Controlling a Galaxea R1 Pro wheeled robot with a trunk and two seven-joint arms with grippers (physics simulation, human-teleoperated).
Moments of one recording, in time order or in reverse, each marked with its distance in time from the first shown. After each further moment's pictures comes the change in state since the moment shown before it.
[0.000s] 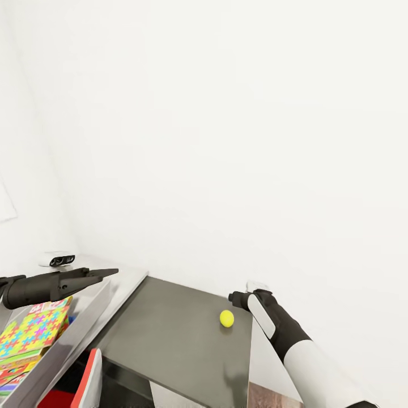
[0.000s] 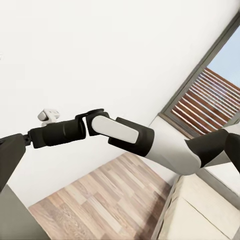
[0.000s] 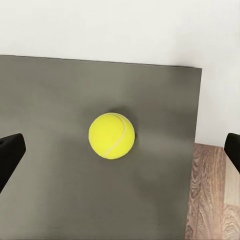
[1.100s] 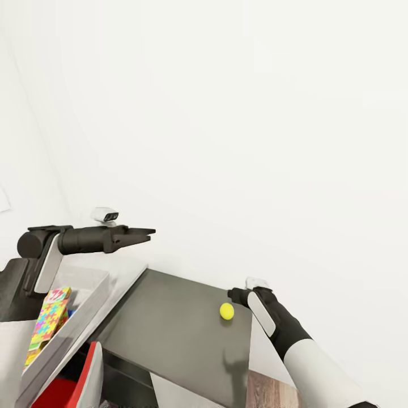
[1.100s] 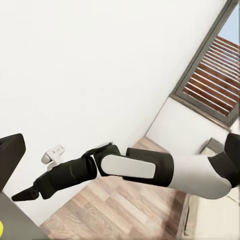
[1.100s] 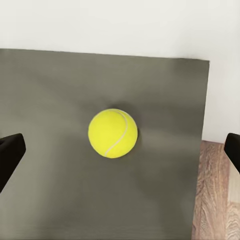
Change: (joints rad) left arm -0.331 -0.139 -0.205 -0.002 -0.044 0.041 0.190; right arm -0.001 0.000 0.000 -0.034 0.000 0.001 0.005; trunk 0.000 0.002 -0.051
